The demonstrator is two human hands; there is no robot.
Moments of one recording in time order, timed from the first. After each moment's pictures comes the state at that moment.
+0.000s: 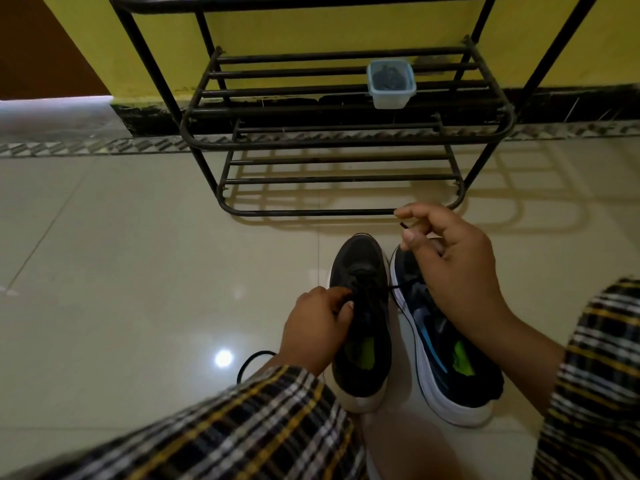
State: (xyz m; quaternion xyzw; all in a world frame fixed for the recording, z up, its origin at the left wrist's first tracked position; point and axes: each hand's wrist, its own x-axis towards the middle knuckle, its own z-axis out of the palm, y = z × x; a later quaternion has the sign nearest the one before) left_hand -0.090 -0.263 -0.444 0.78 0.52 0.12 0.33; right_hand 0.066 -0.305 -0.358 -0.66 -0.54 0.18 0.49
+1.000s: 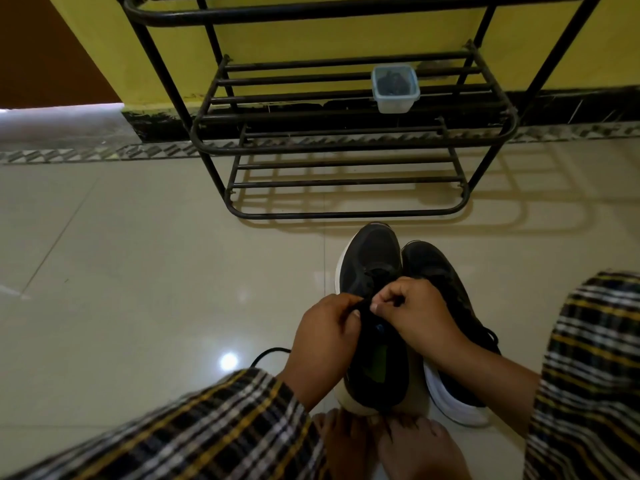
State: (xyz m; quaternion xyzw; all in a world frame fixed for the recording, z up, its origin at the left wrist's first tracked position) left_hand -0.098 -0.285 -0.414 0.77 0.48 0.20 0.38; right_hand 0.044 -0.314 -0.409 -0.74 -0.49 0.33 0.32
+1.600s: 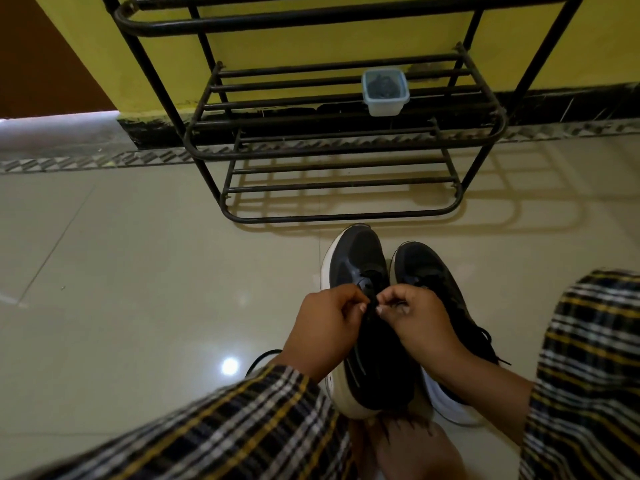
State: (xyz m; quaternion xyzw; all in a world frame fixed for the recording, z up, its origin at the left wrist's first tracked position) left_hand -0.088 -0.272 -0.406 0.81 0.45 0.17 0.34; right_hand 0.046 -0.326 -0.418 -0.75 -0.41 0.36 0.37
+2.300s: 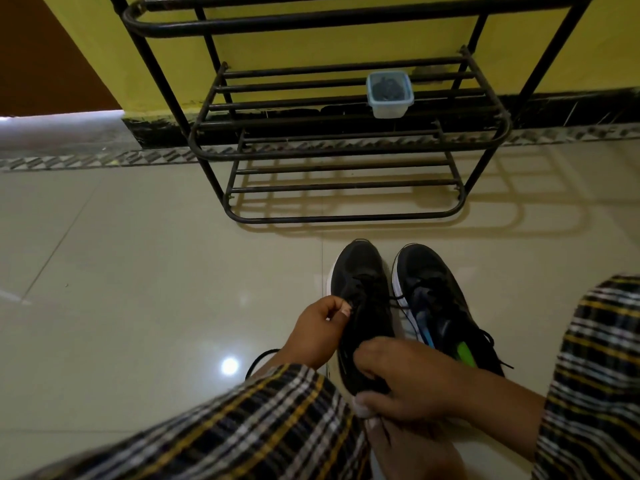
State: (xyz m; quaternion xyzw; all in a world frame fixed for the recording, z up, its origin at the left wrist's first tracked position) left_hand -0.098 -0.268 -0.432 0.61 0.53 0.14 0.57; right_hand 0.044 -0.345 -0.413 -0.48 -0.84 0.25 0.06
